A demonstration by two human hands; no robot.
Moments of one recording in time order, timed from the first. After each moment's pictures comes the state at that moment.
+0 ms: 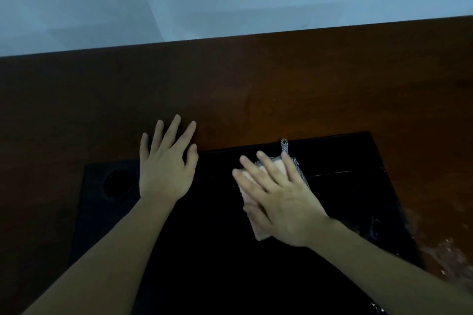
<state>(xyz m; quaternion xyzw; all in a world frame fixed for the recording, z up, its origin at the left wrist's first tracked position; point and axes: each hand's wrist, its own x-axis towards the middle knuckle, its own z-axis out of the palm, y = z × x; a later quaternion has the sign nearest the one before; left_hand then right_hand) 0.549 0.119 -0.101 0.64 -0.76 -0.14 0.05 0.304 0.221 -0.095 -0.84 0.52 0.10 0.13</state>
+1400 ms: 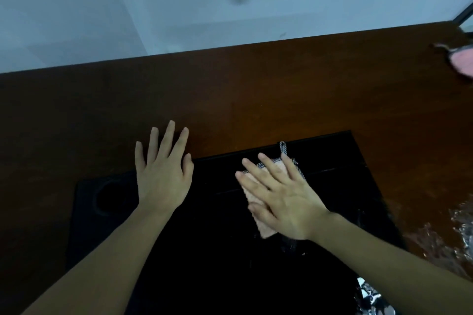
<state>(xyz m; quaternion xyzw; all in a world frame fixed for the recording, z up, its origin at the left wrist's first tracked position) 0.542 0.119 -0.091 0.62 -0.77 -0.11 0.02 0.288 0.225 -0.094 -0.82 0.55 0.11 0.14</state>
